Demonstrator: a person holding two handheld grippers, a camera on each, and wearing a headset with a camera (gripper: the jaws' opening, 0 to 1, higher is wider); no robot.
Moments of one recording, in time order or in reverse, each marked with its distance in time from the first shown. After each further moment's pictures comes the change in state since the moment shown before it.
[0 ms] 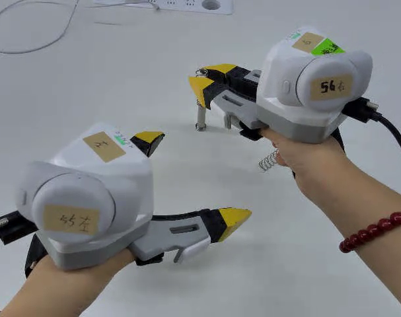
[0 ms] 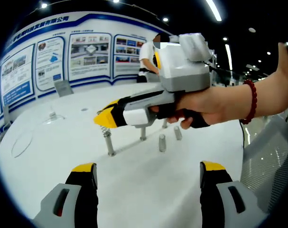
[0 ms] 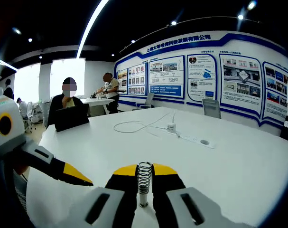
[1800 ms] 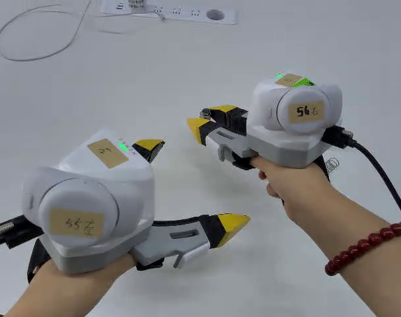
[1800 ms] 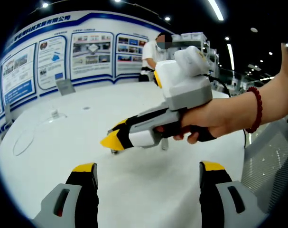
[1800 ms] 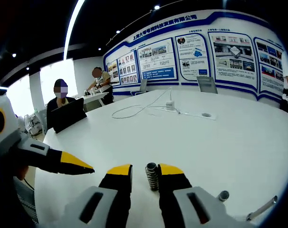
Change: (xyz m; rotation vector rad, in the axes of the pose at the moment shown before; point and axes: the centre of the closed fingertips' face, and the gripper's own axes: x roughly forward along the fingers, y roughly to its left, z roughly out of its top) left arm -0.003 0.004 -0.002 -0.007 0.010 0.018; right arm 0.000 0.009 -0.037 0.173 0.114 -0.023
